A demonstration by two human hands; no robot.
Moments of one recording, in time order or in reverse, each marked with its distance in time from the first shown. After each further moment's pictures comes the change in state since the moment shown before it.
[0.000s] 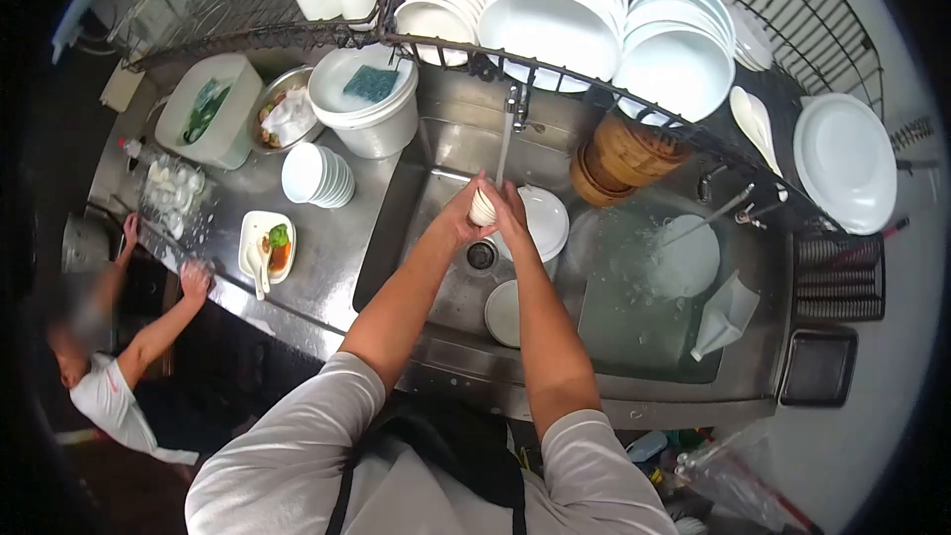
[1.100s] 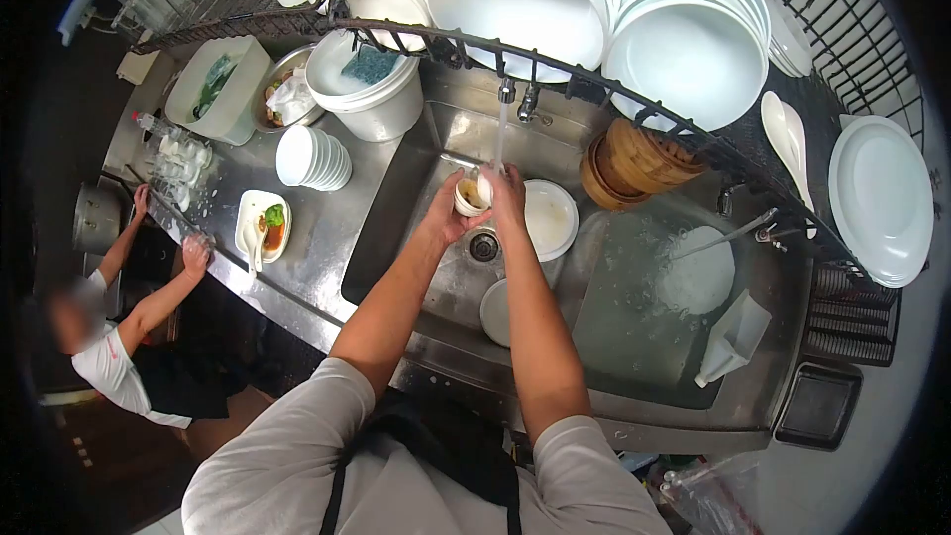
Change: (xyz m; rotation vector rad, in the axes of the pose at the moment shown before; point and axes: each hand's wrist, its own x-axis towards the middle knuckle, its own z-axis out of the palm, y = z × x) left_hand 0.006 -0.015 -0.024 -0.148 0.004 0.269; right_hand 0.012 -0.018 0.008 0.396 0.013 0.098
